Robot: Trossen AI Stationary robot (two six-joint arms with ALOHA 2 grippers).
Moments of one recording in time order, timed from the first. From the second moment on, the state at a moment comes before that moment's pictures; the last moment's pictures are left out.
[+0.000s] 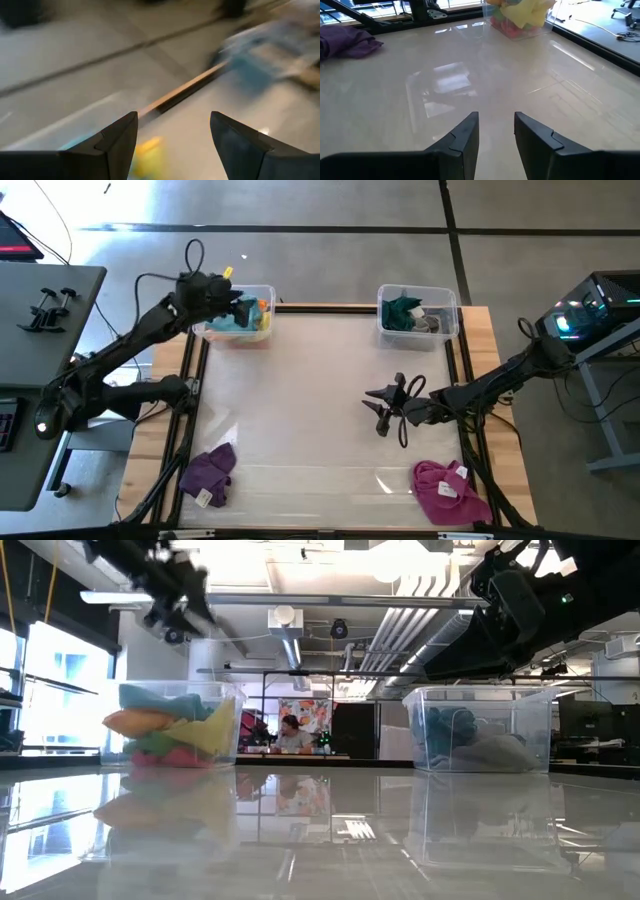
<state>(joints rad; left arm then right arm) 0.80 0.95 0.90 -0.39 0.00 -0.12 0.35 1.27 0.42 0.38 0.66 0.34</state>
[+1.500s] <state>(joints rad) -0.45 1.28 1.01 -0.90 -0.05 -0.86 0.35 1.20 0.42 -0.06 0.88 0.40</state>
